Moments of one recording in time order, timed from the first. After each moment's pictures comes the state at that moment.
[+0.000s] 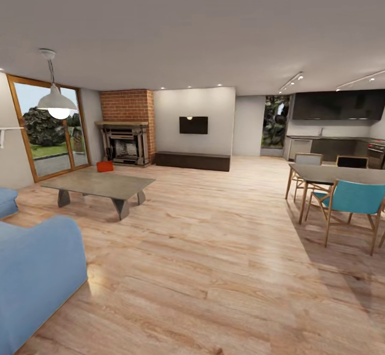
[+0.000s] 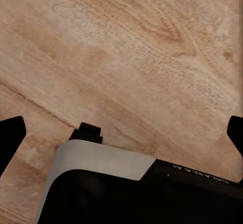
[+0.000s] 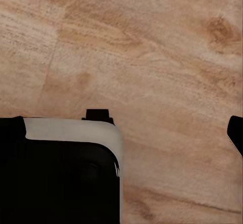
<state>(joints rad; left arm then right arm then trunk) -0.22 0.01 -0.02 0.00 0.35 -0.03 0.02 -0.10 -0.02 0.08 0.03 -0.02 -0.18 -0.11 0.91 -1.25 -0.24</state>
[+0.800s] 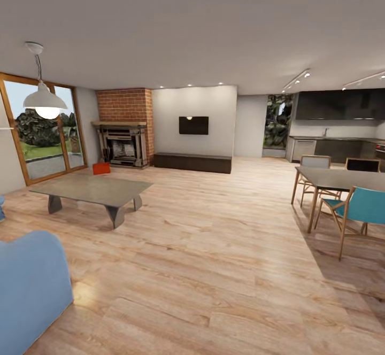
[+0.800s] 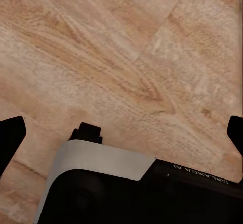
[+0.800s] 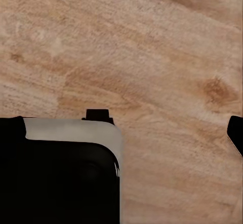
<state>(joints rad) -0.22 0.01 -0.02 0.00 0.35 -0.03 0.02 -0.10 -0.02 0.08 0.03 -0.02 -0.18 -0.11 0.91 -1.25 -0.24</state>
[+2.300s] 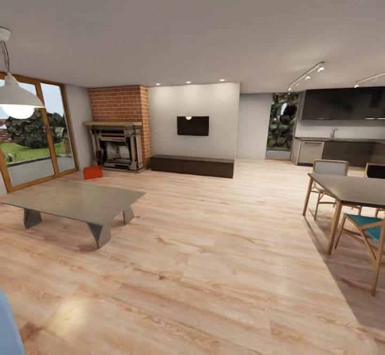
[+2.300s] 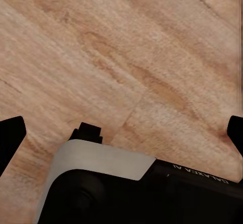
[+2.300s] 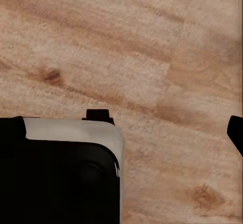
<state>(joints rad) -0.22 0.01 -0.02 0.00 0.35 -0.03 0.02 -0.10 -0.02 0.08 0.03 -0.02 -0.18 -0.10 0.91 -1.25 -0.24</state>
